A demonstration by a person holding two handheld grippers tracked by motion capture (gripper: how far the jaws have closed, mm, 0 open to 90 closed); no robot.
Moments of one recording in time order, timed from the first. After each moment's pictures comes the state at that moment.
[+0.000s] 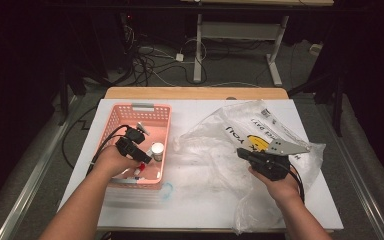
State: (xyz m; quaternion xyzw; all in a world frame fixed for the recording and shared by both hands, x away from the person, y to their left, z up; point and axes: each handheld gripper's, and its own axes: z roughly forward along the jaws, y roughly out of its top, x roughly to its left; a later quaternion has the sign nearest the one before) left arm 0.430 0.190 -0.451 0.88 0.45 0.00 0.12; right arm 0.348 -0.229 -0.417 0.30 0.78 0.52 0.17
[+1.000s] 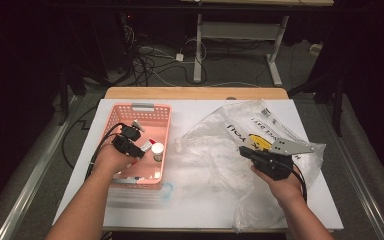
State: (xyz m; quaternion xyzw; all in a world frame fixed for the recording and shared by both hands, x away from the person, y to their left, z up) left arm 0.439 0.204 -0.453 0.86 0.48 0.03 0.13; right arm 0.347 -0.234 -0.411 0.29 0.78 0.53 0.18
